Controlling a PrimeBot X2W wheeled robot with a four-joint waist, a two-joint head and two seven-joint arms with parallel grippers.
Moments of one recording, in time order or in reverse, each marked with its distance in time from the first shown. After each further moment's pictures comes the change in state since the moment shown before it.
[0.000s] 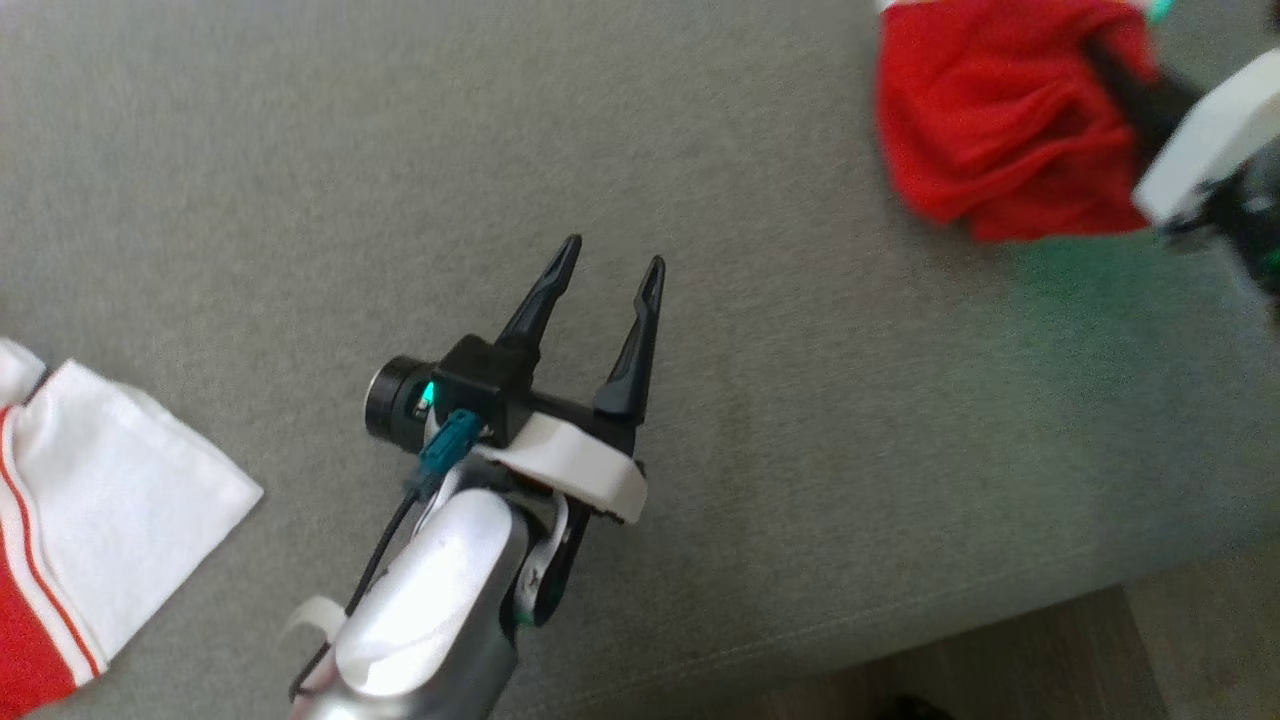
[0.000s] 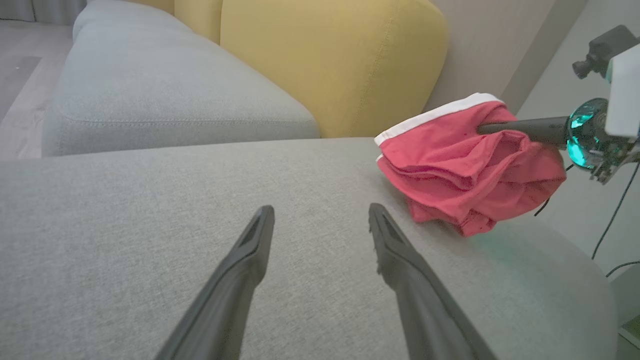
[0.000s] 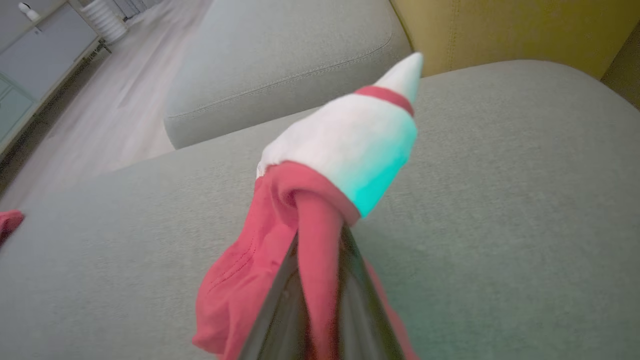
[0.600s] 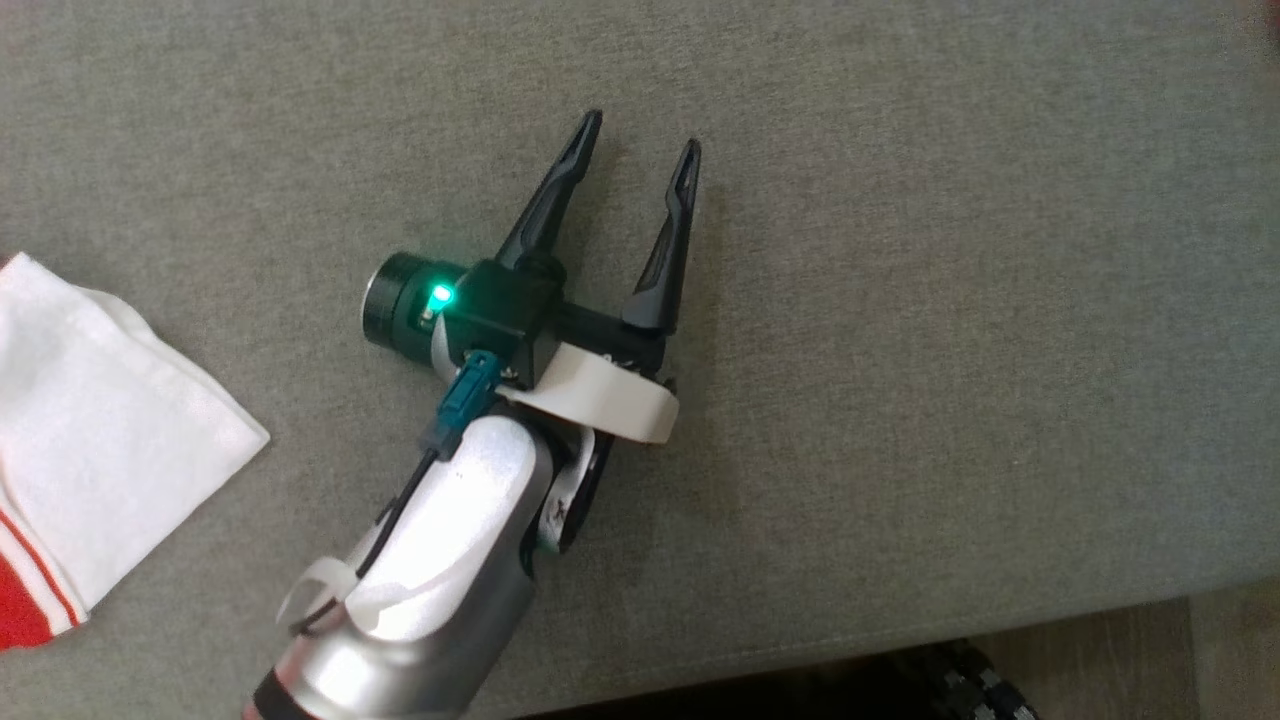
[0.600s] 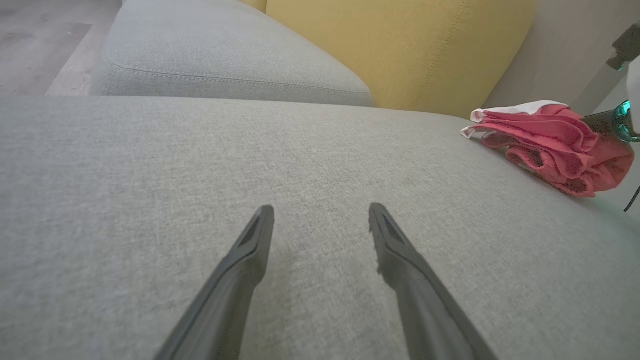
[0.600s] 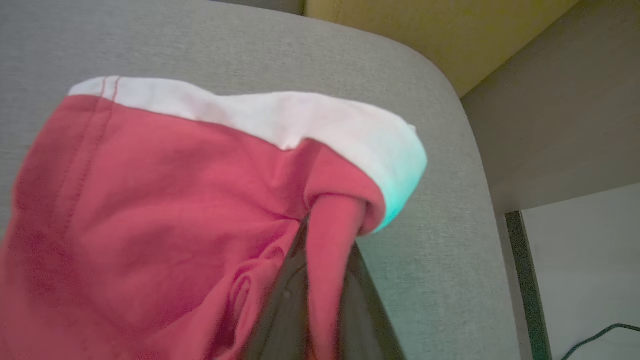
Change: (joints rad) left arm -0.139 -0.008 -0.034 -0.045 0.054 0.069 -0.010; right arm -0.354 -0.308 0.253 0.213 -0.150 0.000 0.027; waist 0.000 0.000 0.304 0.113
